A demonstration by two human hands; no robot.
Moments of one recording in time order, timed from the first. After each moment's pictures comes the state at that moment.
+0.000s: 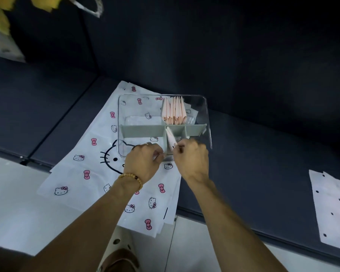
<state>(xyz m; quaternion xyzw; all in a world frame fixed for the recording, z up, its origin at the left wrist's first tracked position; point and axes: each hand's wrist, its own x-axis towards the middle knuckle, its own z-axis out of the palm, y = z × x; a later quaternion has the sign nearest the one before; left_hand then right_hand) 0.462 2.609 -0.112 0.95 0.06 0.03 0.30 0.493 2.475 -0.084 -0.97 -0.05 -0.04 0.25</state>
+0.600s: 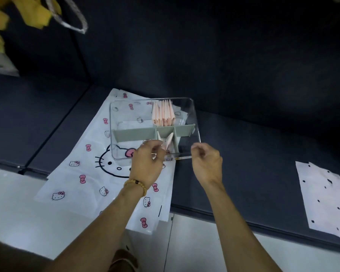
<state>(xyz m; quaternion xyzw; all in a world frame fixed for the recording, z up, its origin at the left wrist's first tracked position) 0.451 2.572 -0.085 0.84 0.12 0.09 0.52 0.477 2.415 -0.076 -0.87 0.10 -0.01 0.48</state>
